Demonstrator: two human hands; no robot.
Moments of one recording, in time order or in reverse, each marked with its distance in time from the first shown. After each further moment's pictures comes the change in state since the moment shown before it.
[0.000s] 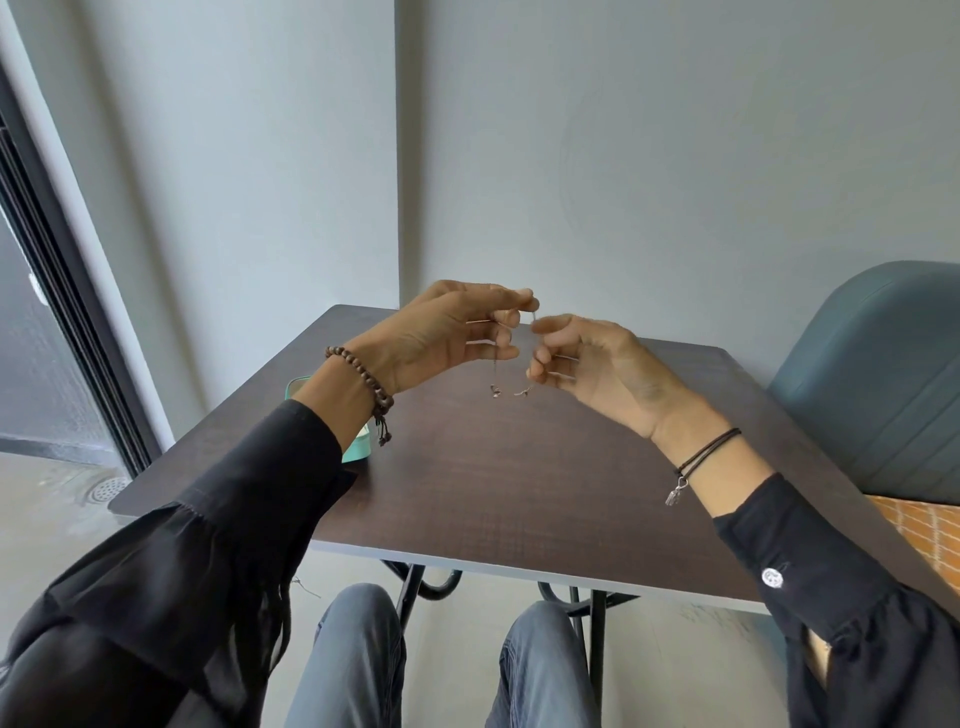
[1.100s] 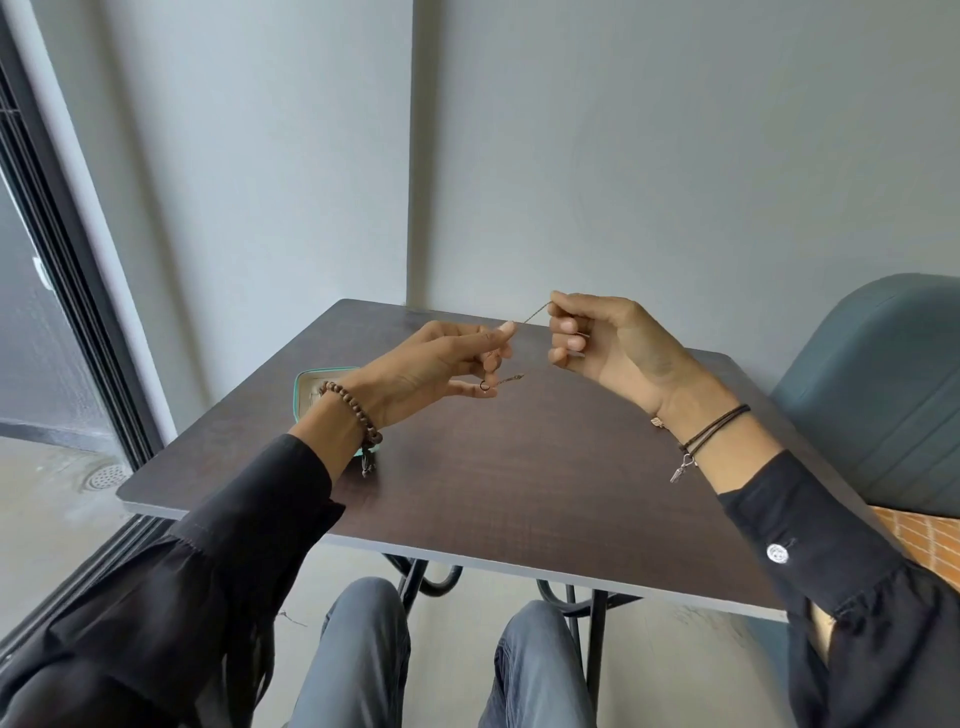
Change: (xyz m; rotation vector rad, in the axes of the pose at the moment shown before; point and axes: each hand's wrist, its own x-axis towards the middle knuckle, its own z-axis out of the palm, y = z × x) left_hand -0.017 -0.038 -0.023 0.136 -0.025 -0.022; right_hand 0.014 -0.017 0.008 -0.009 0.017 0.004
